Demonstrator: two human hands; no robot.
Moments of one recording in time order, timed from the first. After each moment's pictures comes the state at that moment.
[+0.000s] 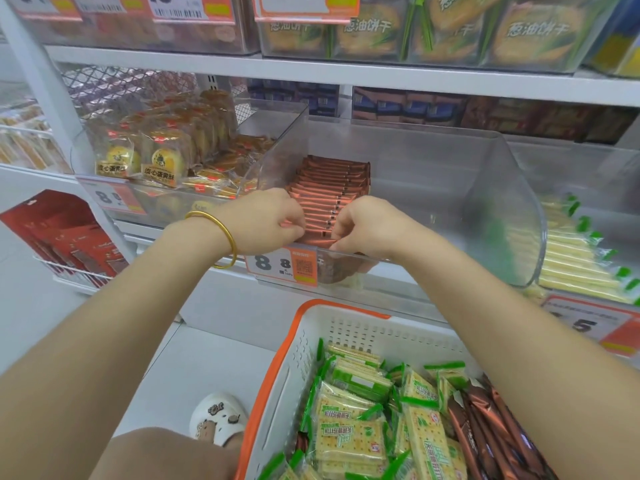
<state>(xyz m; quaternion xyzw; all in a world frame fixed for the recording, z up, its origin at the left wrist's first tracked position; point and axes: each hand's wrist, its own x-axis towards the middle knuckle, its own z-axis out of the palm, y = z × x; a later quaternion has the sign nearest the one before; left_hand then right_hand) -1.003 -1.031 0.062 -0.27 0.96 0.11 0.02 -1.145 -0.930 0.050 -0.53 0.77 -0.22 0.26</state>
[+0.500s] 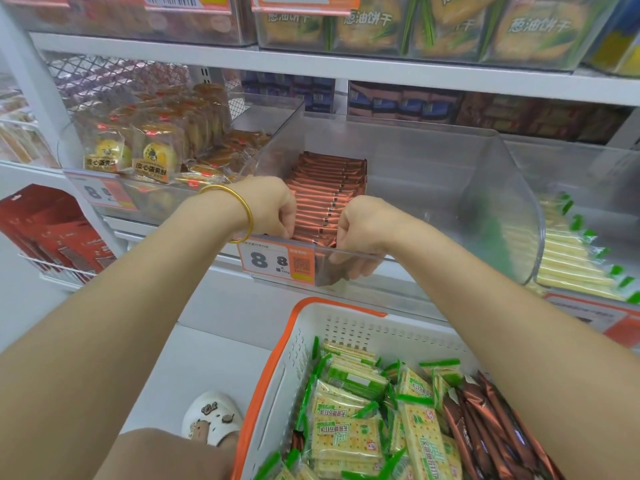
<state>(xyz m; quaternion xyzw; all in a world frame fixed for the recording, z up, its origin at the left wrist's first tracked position) -1.019 -1.047 0.068 -0.30 0.95 0.09 0.06 -1.140 -0.937 0.057 -0.48 0.81 -0.13 0.31</state>
